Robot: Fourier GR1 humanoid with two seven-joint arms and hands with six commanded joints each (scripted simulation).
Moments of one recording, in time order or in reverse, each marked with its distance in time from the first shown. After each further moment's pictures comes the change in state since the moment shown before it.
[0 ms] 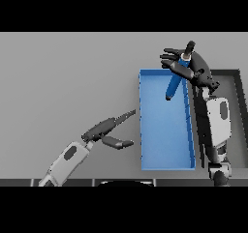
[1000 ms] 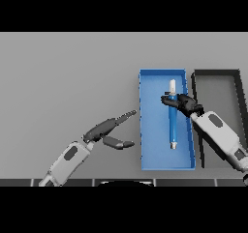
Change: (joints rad) left arm 0.001 -0.006 -0.005 0.003 -0.010 0.011 0.009; right arm 0.049 -0.406 0.844 0.179 -0.380 -0.226 -0.004
